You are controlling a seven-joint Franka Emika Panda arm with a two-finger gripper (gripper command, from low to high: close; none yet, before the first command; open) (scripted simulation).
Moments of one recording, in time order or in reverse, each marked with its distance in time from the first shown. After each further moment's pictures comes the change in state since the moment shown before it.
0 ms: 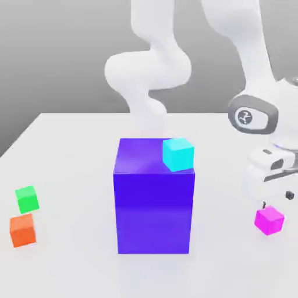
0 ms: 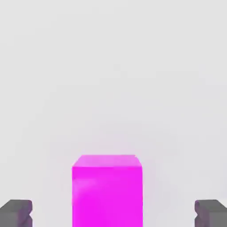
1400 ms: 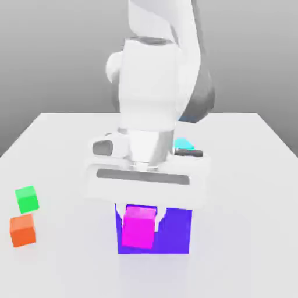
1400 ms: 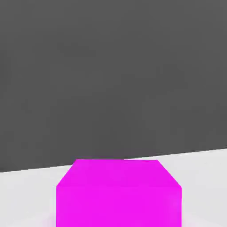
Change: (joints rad) arm -0.744 -0.298 -0.257 0.035 0.217 -0.077 -0.562
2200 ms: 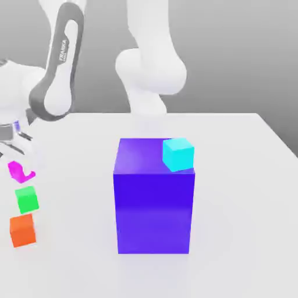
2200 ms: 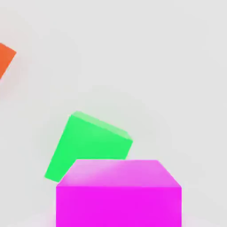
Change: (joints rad) arm -0.519 0.080 -0.299 -0.131 -0.060 -0.077 -0.356
